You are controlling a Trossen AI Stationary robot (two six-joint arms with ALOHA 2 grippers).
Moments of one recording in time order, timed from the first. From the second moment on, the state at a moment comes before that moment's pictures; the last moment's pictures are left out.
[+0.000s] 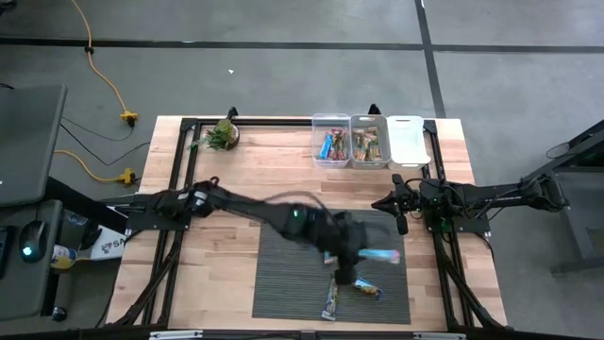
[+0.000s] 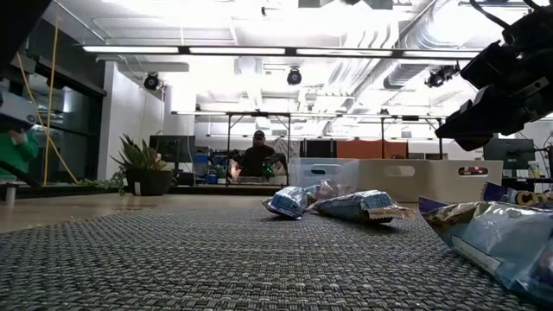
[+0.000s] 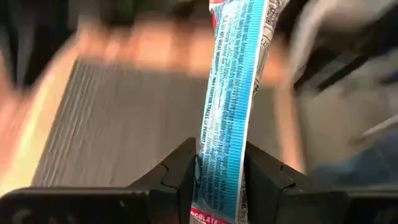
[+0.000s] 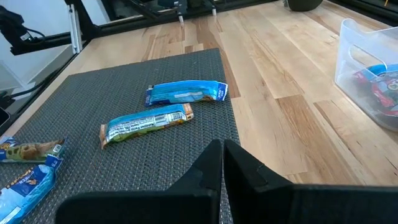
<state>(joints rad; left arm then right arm) -0.30 2.26 2.35 -0.80 -0.10 -0.34 -0.02 0.37 0.02 0.02 -0.03 0.20</state>
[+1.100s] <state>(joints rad) 0.02 2.21 2.34 0.15 -0.22 -0.48 -0.02 0.37 0.02 0.02 -0.03 0.20</state>
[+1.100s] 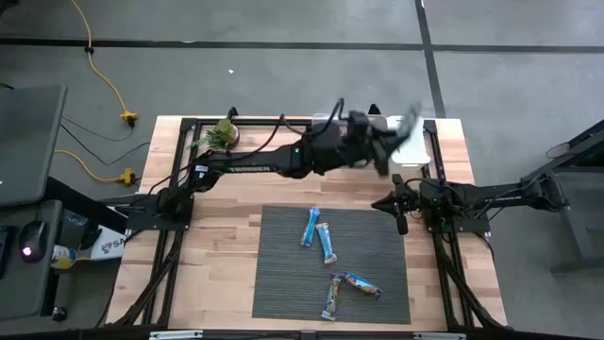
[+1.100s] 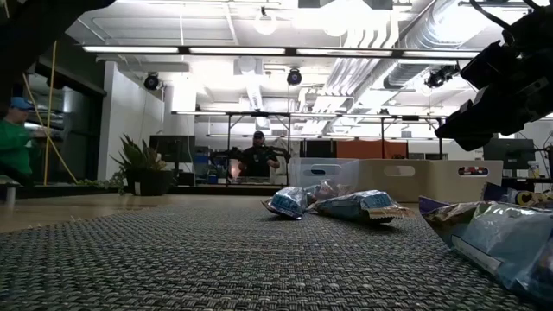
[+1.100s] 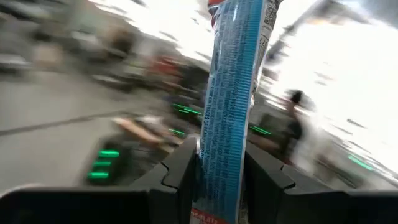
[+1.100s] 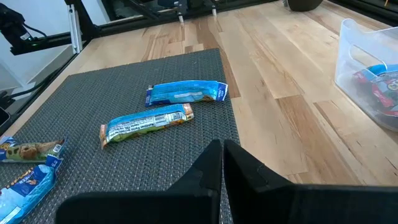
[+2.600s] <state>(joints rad) 0.33 2.21 1.88 -0.60 -0.32 -1.20 -0.02 0.36 0.02 0.02 -0.03 0.20</state>
